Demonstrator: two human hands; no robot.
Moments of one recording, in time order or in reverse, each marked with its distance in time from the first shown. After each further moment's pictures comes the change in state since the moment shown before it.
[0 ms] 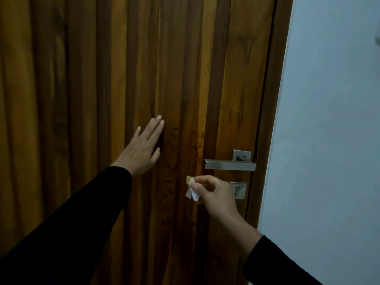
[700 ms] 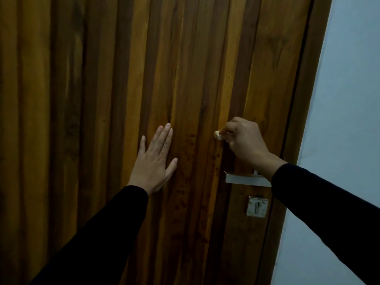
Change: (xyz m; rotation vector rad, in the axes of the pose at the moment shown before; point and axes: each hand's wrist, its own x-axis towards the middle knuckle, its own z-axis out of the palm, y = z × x) left_hand -0.005 -0.014 0.046 0.137 0.212 -0.097; right_hand 0.133 -0.067 -0.045 -0.855 0.167 -0.676
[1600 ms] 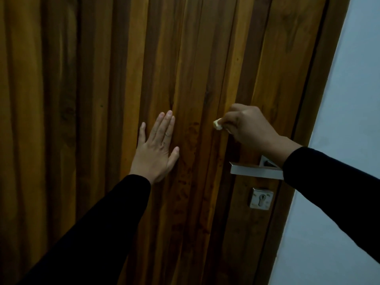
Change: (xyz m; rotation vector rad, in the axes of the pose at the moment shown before) left_hand 0.000 0.001 0.010 0.023 0.067 -0.011; right_hand 0.009 0.005 -0.003 -0.098 -0.128 -0.288
